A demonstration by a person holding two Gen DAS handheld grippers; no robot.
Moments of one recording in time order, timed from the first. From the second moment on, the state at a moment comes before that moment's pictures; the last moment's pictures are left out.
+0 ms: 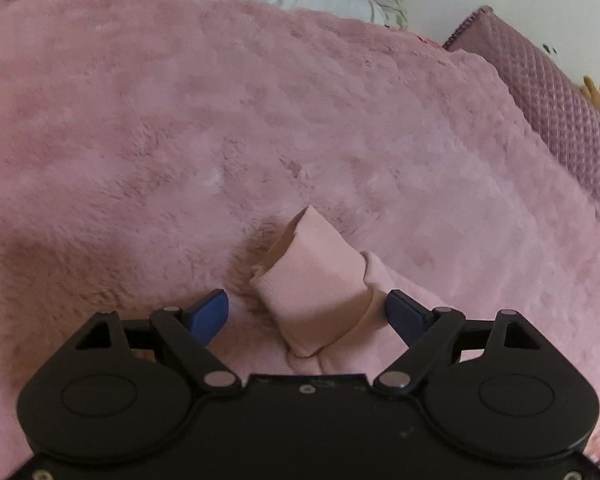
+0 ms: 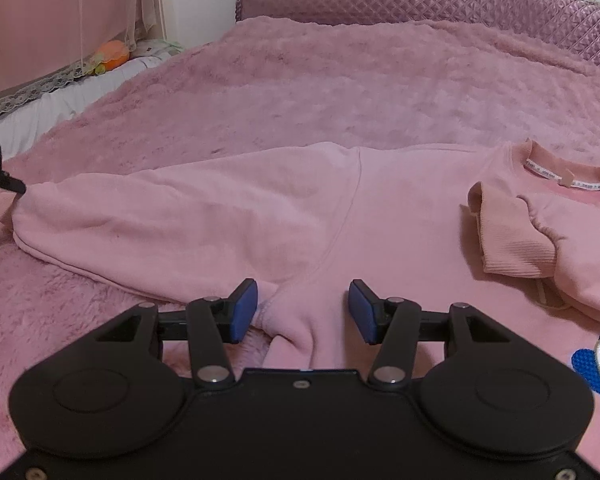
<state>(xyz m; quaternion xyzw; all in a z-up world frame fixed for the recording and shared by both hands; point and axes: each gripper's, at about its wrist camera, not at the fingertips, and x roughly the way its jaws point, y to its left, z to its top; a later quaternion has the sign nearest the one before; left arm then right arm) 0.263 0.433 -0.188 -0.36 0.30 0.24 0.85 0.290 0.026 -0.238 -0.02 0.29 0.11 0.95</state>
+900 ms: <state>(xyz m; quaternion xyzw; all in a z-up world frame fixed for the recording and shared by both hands) 0.254 0.413 -0.130 -0.39 0.21 0.15 0.88 0.296 0.027 -0.239 -0.01 0.30 0.11 0.95</state>
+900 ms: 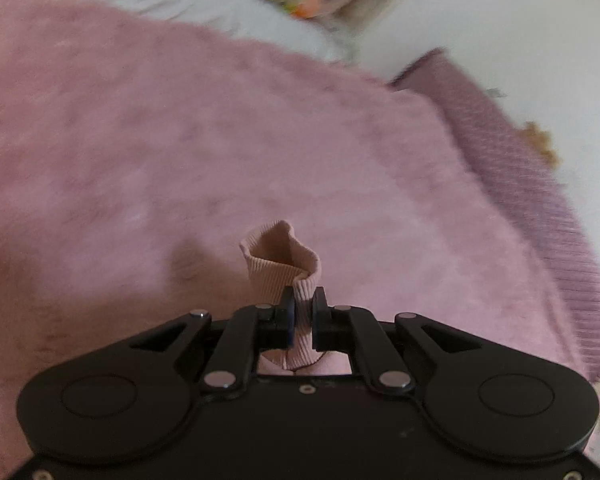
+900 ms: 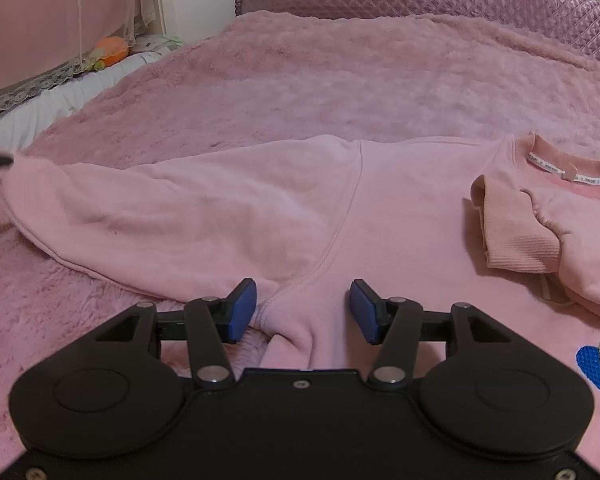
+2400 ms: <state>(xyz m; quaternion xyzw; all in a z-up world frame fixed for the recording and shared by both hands) 0.356 -0.150 -0.178 -0.31 0.38 -0.27 0.83 0.189 -0.296 -0.214 0.15 0.27 -0.11 0.94</state>
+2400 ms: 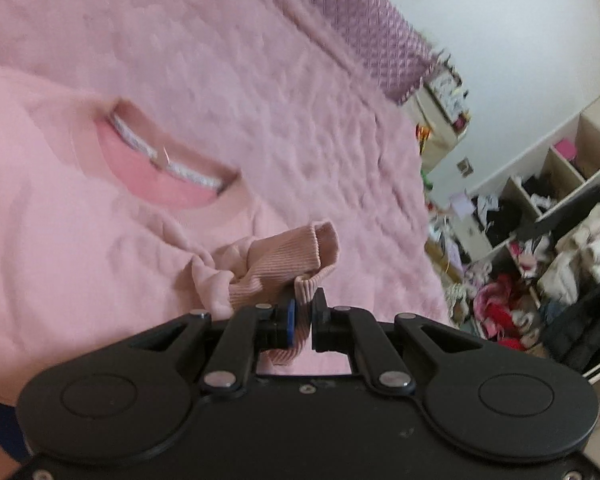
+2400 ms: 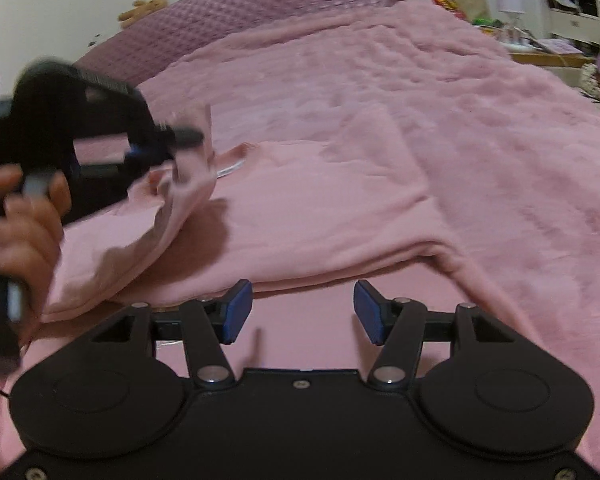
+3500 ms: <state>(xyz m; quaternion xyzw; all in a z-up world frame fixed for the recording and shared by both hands) 0.335 0.040 -0.178 -0.21 0.38 -0.11 0.90 0.278 -0.314 -0.188 0.21 0.25 -0.08 0.94</state>
